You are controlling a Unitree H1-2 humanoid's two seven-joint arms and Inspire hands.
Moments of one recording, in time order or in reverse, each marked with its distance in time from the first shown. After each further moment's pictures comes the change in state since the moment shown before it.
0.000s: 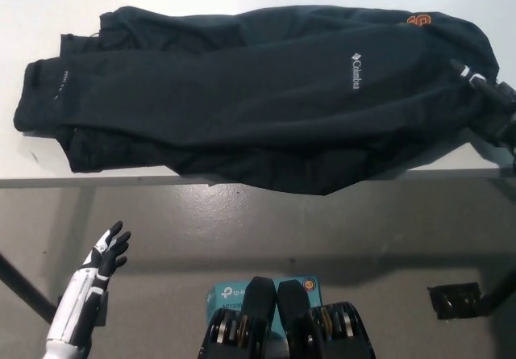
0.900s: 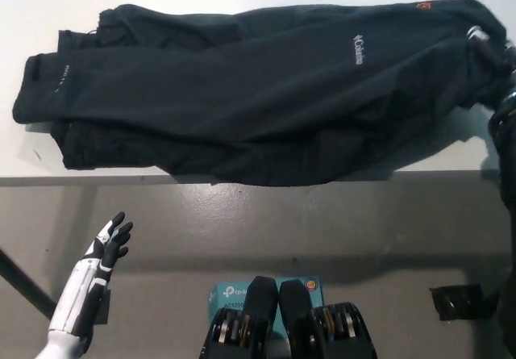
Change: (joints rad) left_arm -0.028 0.000 0.000 -0.002 0.016 0.009 -0.009; right_arm -0.056 0.107 -0.061 -0.219 -0.046 -0.158 -0.352
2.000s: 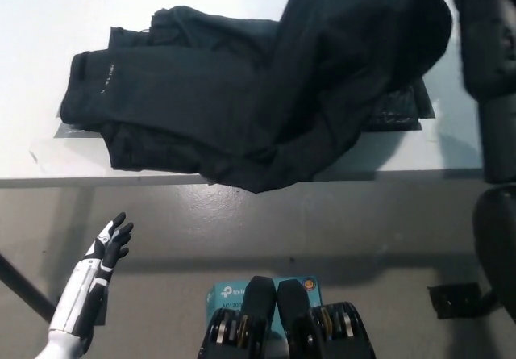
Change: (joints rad) left_arm -0.001 0.000 0.000 0.000 0.005 0.004 -0.002; right_arm -0.288 0.067 0.447 -0.243 -0.139 0.135 -0.043
